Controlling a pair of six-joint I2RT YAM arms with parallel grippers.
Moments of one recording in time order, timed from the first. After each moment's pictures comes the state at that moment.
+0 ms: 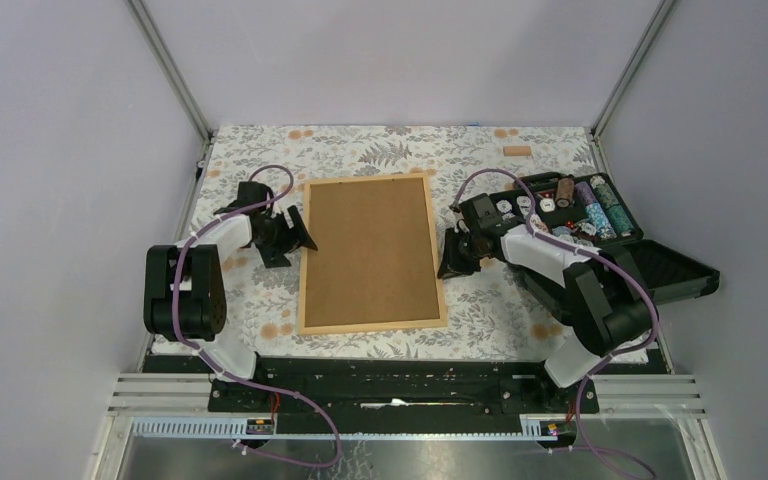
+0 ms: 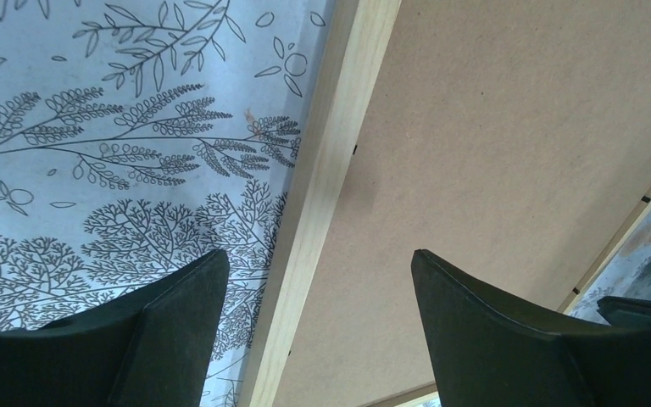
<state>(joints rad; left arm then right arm) 0.00 1.65 0.96 -0.48 0.32 -0.48 0.45 1.62 0.92 -0.41 -0.30 0.48</state>
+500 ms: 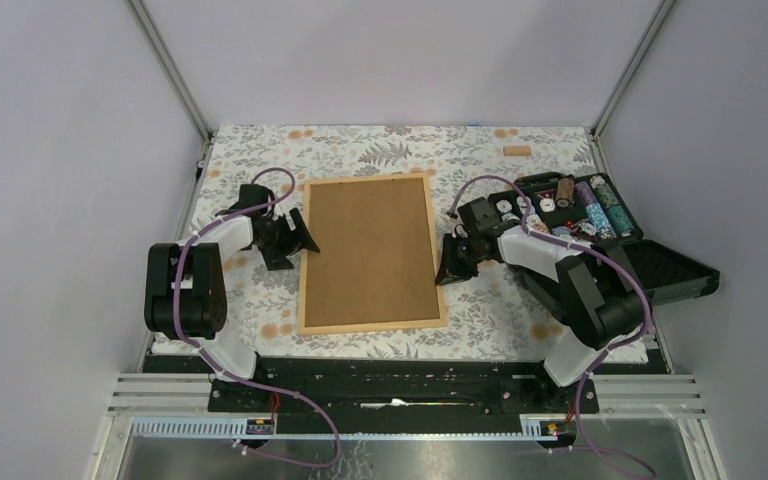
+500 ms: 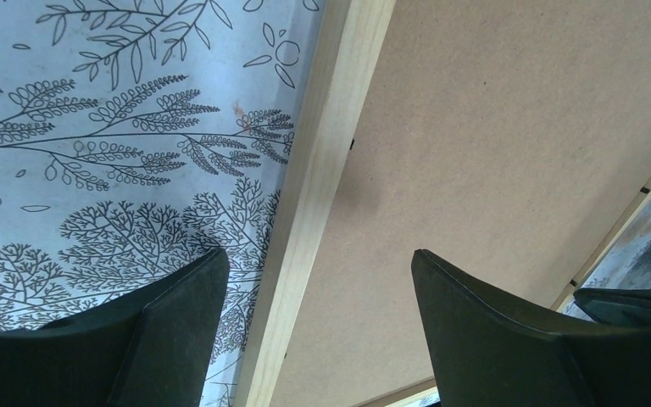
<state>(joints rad) 0.00 1.66 0.95 -0.46 0.36 -0.48 0.45 1.67 0.90 -0.39 -0.38 0.48</state>
